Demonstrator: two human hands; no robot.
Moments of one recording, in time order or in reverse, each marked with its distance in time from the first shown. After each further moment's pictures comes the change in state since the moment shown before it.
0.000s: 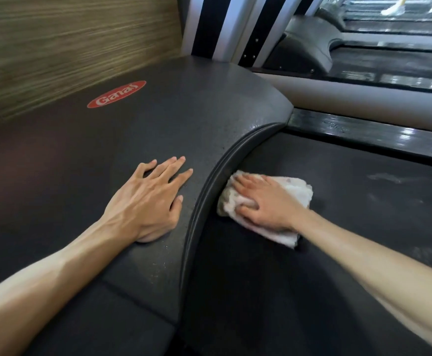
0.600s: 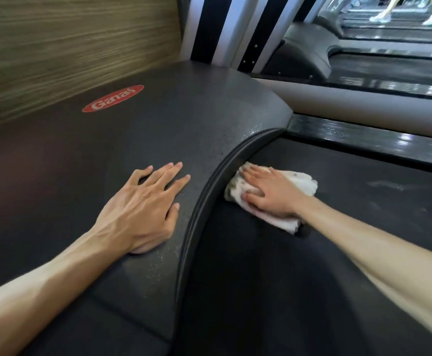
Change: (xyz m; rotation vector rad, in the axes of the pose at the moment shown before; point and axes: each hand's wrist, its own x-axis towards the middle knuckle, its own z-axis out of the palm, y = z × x) left_hand 0.001 -0.001 0.002 -0.005 0.000 0.002; right_hand 0.029 0.041 -0.011 0.028 -0.041 0.095
